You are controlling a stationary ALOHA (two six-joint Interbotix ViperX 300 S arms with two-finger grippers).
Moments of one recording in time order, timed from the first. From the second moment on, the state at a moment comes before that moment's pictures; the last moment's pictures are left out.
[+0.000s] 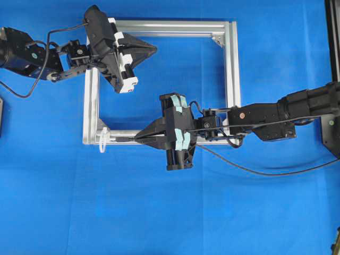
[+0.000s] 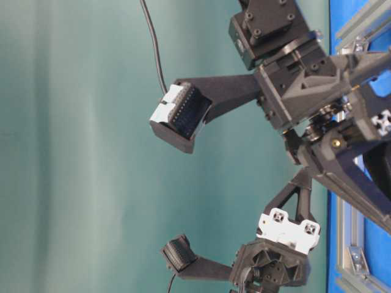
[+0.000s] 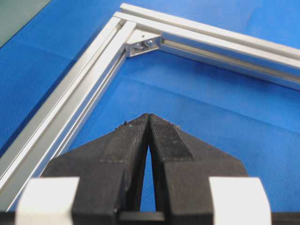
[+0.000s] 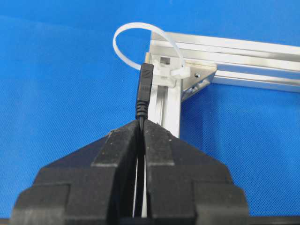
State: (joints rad) left arm 0.29 0.14 0.84 -0.09 -0.72 0.01; right arm 0.08 0.27 0.58 0.00 -0.46 0.11
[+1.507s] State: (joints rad) left arm 0.29 0.14 0.84 -0.09 -0.72 0.01; right arm 0.07 0.38 0.46 0.00 -0.46 0.11
